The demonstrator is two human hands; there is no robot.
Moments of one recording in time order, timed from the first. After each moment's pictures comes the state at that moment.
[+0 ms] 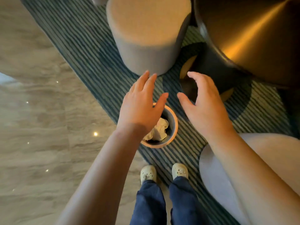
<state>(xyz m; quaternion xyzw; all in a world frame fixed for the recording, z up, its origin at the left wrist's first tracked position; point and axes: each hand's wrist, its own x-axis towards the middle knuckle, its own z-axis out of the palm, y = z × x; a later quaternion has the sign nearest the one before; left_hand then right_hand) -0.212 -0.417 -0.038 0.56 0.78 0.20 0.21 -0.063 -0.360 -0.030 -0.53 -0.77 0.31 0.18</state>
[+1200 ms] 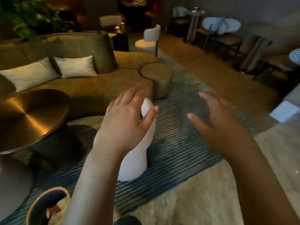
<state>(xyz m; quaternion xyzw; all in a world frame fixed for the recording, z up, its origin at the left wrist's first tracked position) 0.213 -0.844 0.360 0.95 0.20 0.21 0.13 0.340 -1.015 0.360 -0.89 -0.36 0.00 0.29</state>
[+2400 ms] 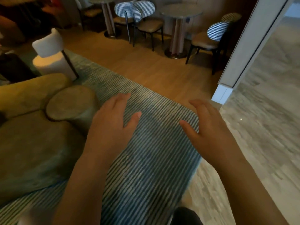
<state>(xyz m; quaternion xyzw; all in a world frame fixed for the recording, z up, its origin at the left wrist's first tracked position) 0.940 -0.893 0.329 0.96 0.02 0.13 0.25 0.972 -1.116 0.309 -0.95 -0.15 -0.07 0.28</state>
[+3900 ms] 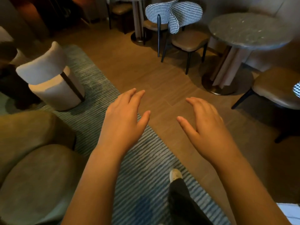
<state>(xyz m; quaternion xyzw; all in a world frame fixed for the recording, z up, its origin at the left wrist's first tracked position) 1.946 -0.678 0.313 0.98 0.13 0.10 0.13 2.015 -0.869 0.287 -0.91 -0.29 -0.02 0.29</state>
